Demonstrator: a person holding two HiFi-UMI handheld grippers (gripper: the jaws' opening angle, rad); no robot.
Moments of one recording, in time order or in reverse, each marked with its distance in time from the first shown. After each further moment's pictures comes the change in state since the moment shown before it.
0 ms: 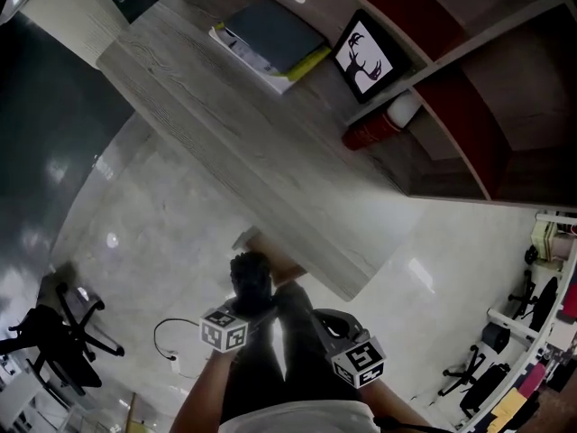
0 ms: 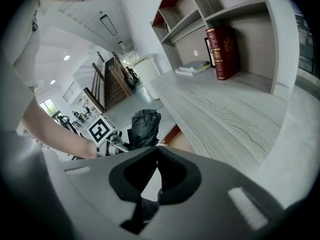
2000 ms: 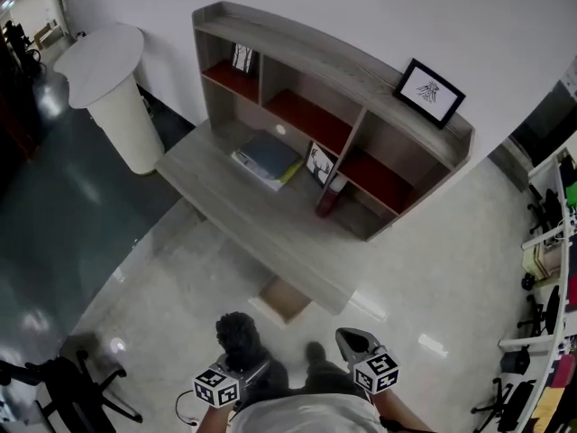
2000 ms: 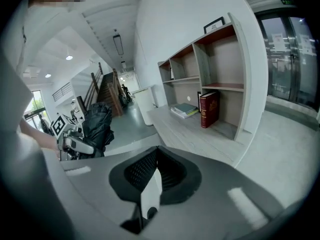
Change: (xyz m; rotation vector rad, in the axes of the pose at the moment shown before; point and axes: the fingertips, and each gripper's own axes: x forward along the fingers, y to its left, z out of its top) left arm -0.260 -0.200 0.002 0.276 -0.277 -0.036; right arm -0.196 0.122 0.075 -0.083 -0.284 -0.198
